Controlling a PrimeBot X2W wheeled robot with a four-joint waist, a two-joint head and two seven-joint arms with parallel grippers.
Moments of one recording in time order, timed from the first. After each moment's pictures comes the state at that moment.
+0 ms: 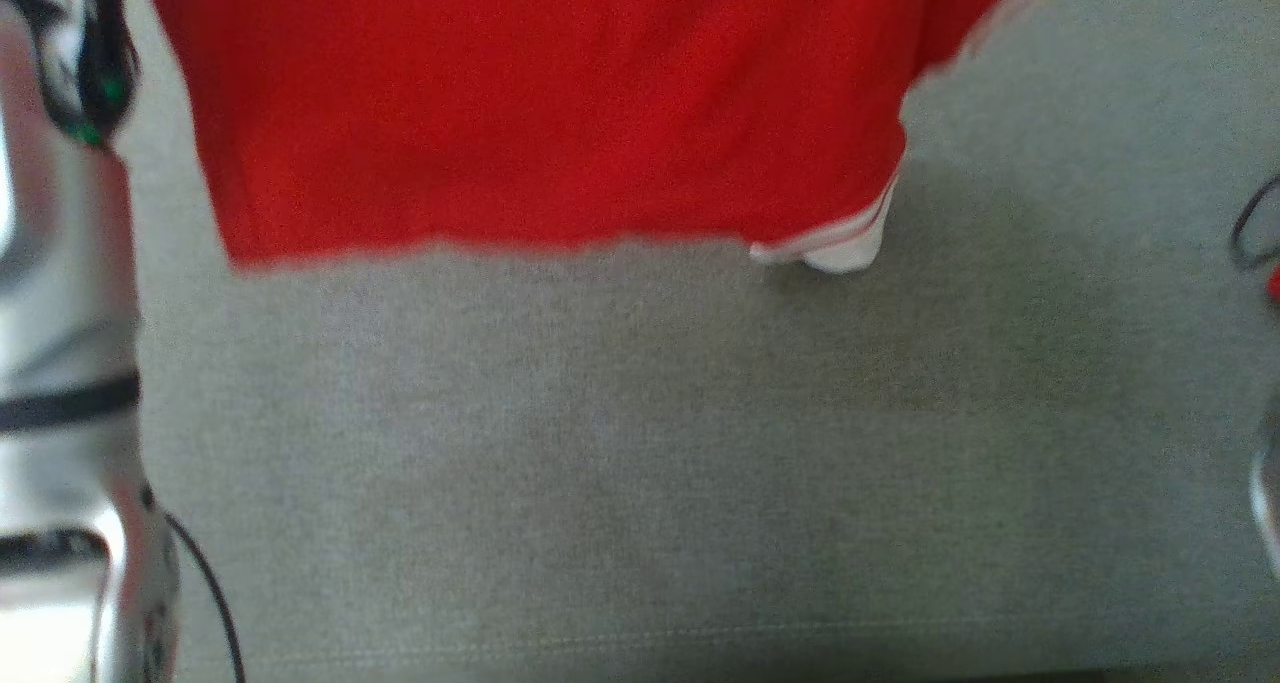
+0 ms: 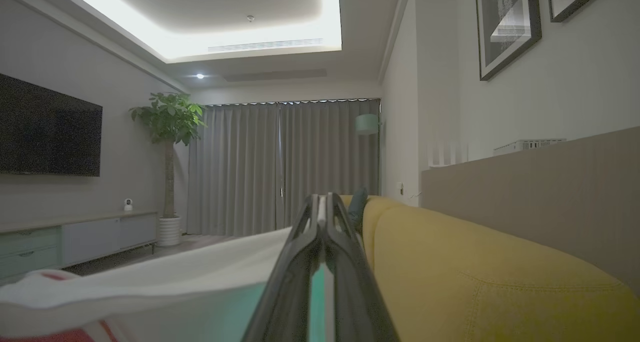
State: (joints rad) left arm -0.98 0.20 -0.06 0.41 -0.09 -0.06 -0.14; right arm -1.12 -0.23 0.04 0.44 0.27 0.12 -0.08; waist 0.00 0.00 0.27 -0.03
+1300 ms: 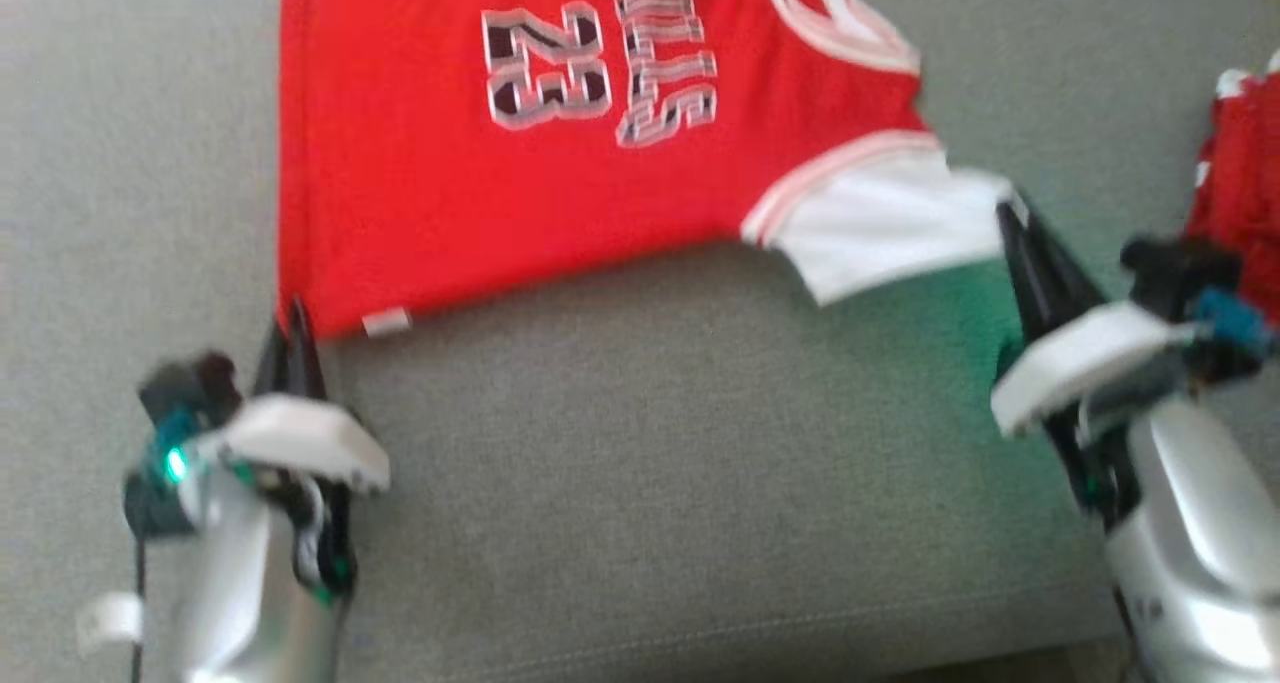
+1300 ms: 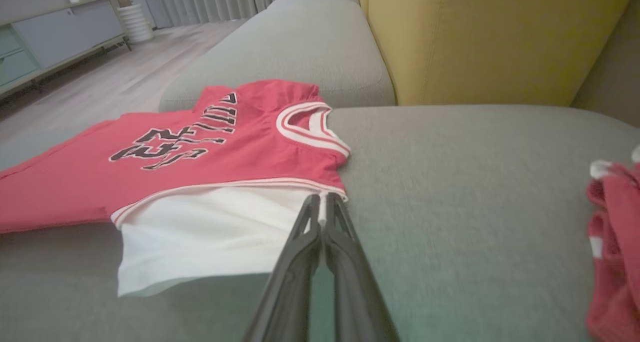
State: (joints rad) left arm -0.37 0.03 0.01 0.62 -0.22 0.02 -0.26; right arm -0.41 -0.23 0.18 0.42 0.31 0.12 -0.03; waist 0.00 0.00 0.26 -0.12
